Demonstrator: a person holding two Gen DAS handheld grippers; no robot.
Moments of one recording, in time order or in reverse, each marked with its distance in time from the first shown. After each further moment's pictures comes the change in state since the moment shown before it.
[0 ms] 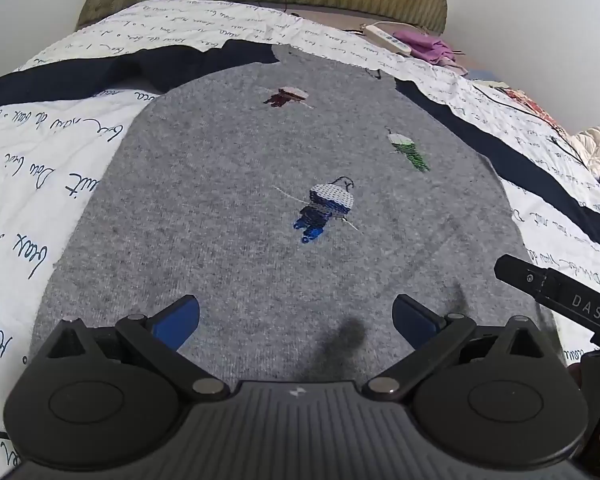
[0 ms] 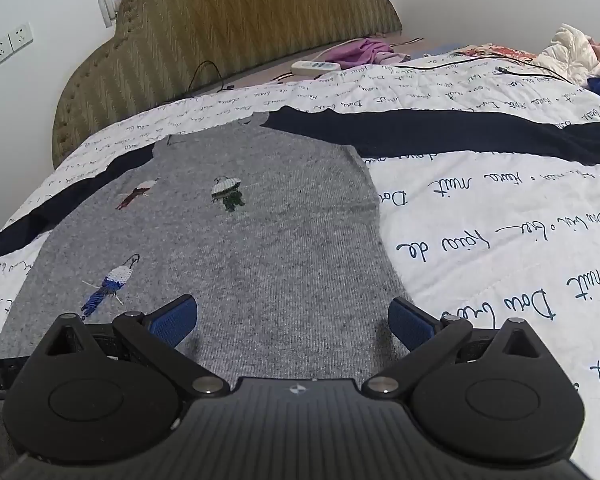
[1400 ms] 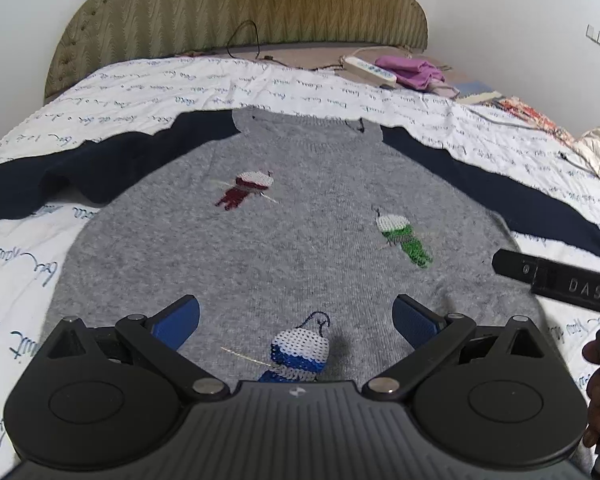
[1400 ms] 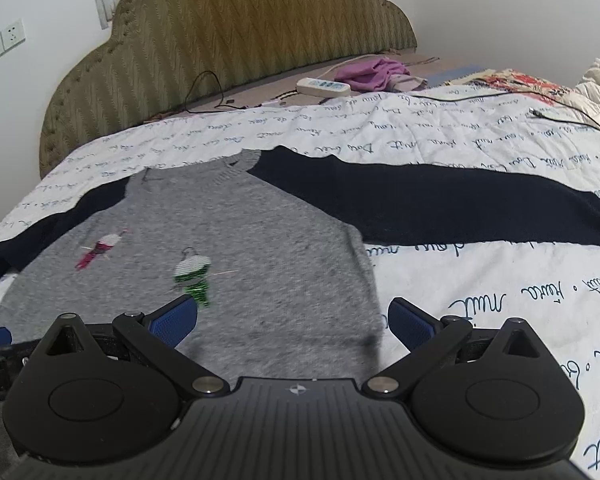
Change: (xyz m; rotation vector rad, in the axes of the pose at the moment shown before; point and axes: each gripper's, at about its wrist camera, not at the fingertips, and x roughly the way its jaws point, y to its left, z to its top) left arm 0.057 -0.041 0.077 0.130 -0.110 0.033; right arm 0.073 -0.016 0.081 -0.058 -0.020 0.000
